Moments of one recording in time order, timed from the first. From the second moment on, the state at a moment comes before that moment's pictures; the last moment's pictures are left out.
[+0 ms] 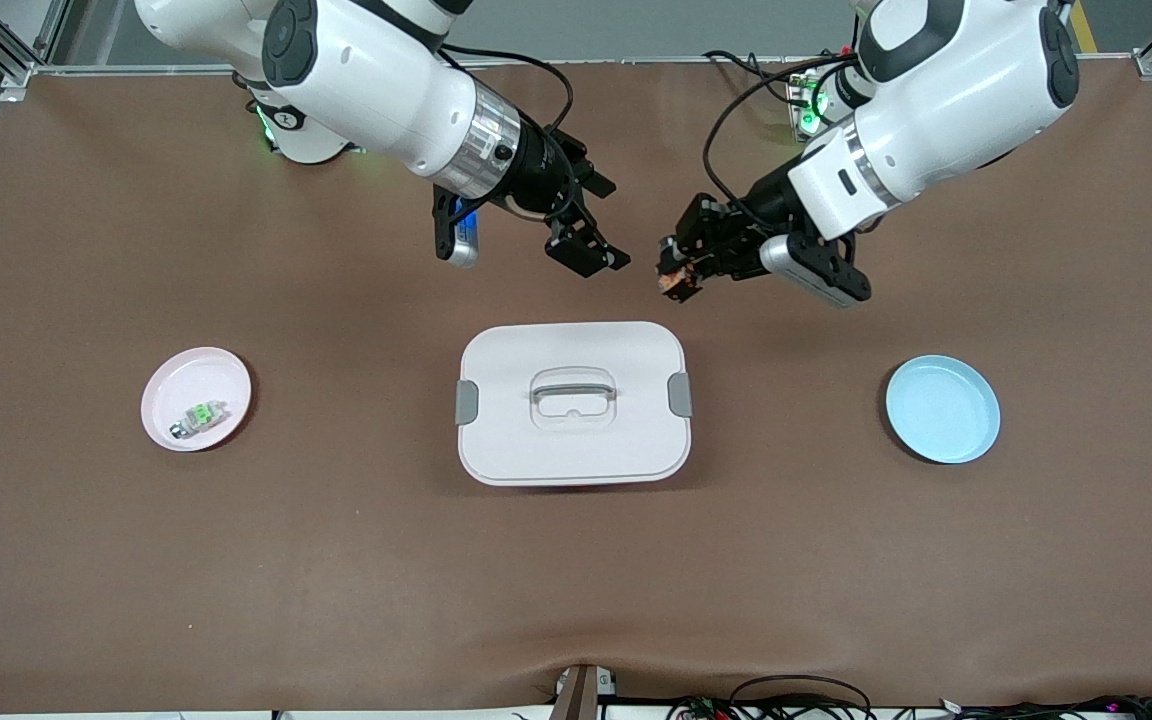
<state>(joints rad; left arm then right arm) -0.03 0.02 -0.45 -1.83 -0.66 2.15 -0.13 0.73 0.28 -0.05 -1.43 0.67 2.10 1.87</state>
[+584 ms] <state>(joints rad) 0.18 0.02 -0.45 -1.79 -0.37 1.88 -0.01 0.60 0.20 -0.06 -1.42 0.67 1.75 1.60</state>
